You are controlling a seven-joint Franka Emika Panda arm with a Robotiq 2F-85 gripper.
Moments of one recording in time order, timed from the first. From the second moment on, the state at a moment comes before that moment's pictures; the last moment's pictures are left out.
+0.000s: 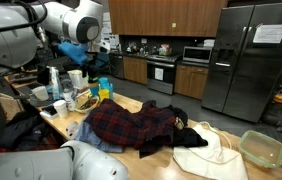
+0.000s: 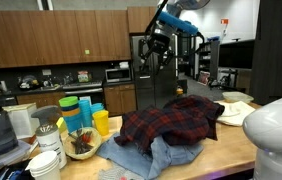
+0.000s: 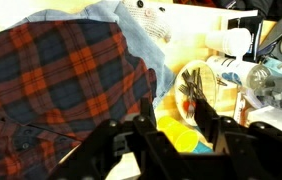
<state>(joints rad) 0.08 -0.81 0.35 -2.25 0.64 1.64 0.38</state>
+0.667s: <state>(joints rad) 0.08 -0.78 0.35 -2.30 0.61 1.70 0.39</state>
